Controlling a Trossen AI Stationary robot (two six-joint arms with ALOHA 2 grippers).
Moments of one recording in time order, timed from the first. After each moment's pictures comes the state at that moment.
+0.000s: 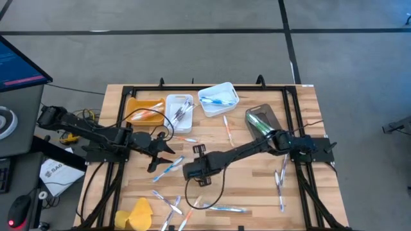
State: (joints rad) left arm -0.20 0.90 0.31 0.05 0.01 -0.16; right arm 0.28 2.35 1.93 -0.85 0.36 -0.02
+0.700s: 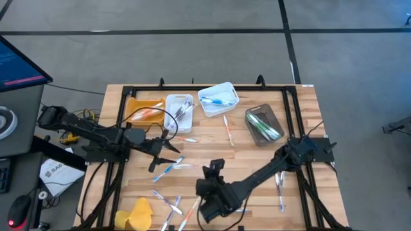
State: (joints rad) left arm -0.20 0.91 0.31 0.35 0.06 0.05; right arm 0.56 2.35 2.19 -1.31 1.02 0.47
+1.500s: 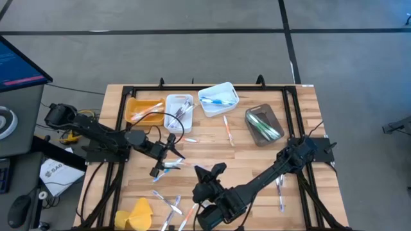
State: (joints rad) left arm -0.23 1.14 0.31 0.82 0.16 0.10; right arm 0.60 2.34 2.25 -1.10 1.32 0.45
